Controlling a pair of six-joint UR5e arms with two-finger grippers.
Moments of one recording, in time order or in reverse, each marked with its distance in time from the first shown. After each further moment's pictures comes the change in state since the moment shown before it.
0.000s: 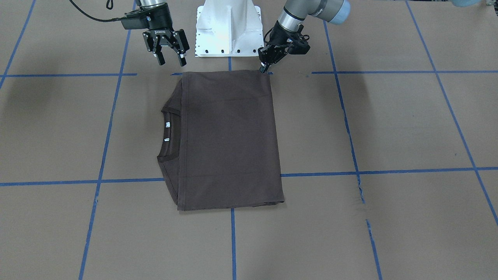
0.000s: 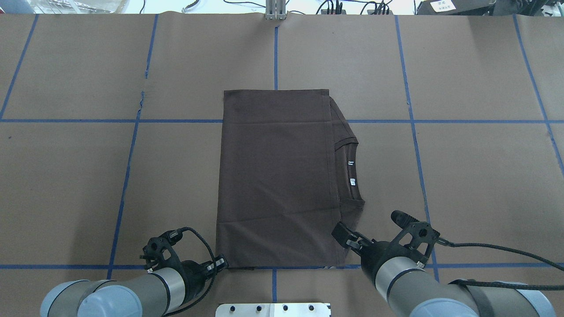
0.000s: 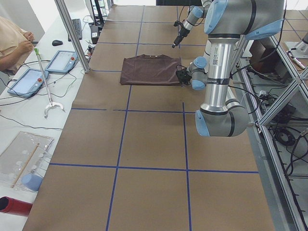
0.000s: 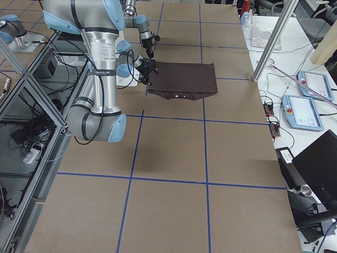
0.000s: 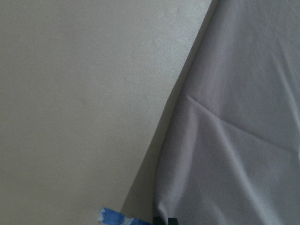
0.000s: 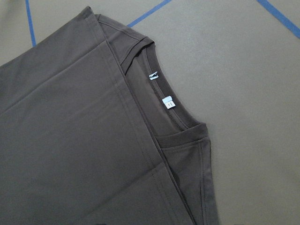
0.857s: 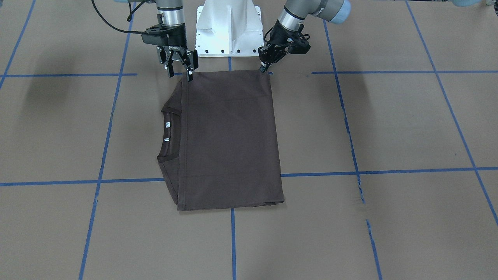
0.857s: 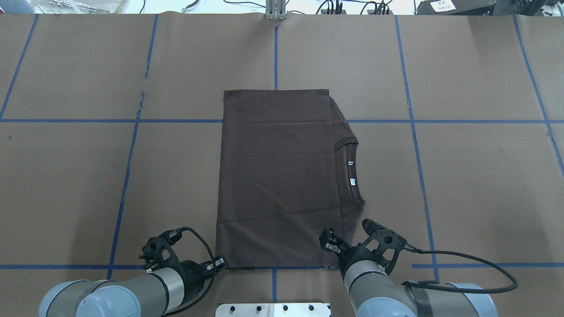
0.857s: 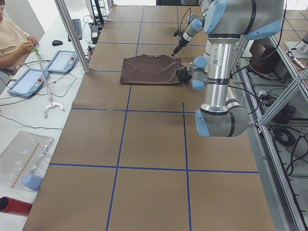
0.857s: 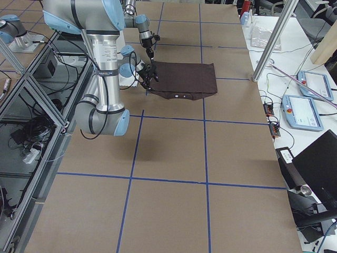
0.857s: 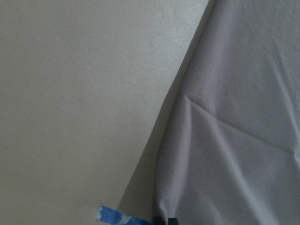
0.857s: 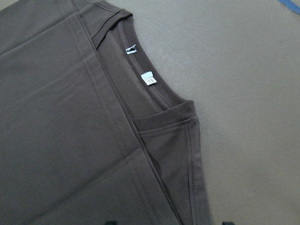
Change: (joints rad) left arm 0.001 0.004 -0.003 -0.001 0.002 0.000; right arm -0.006 0.121 -0.166 -0.109 0.004 0.037
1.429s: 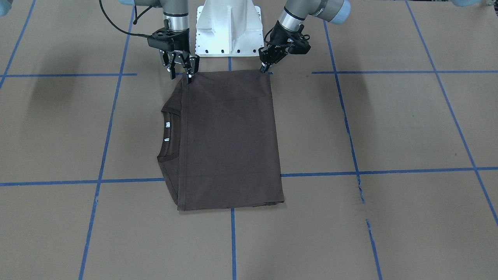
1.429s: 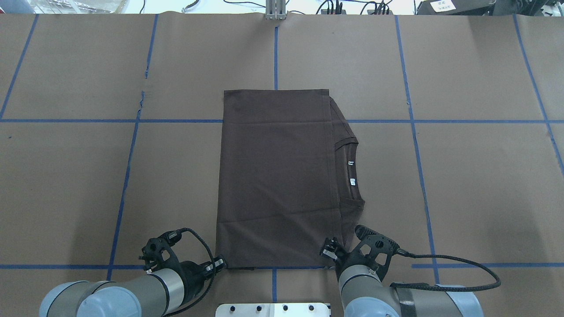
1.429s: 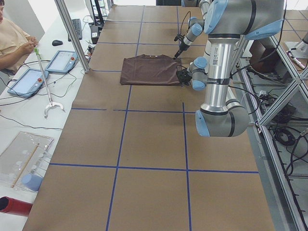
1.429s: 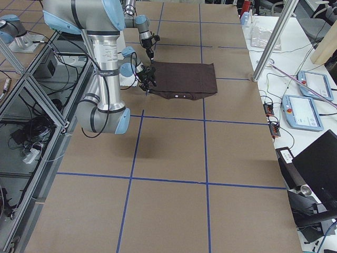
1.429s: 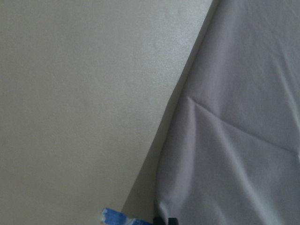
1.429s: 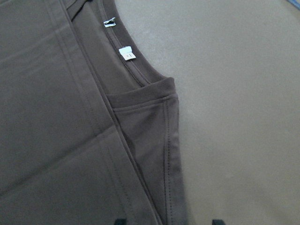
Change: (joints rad) left arm 0.003 0.001 0.005 0.000 0.006 0.000; right arm -0.008 0.030 -0.035 -0.087 0.065 -0.006
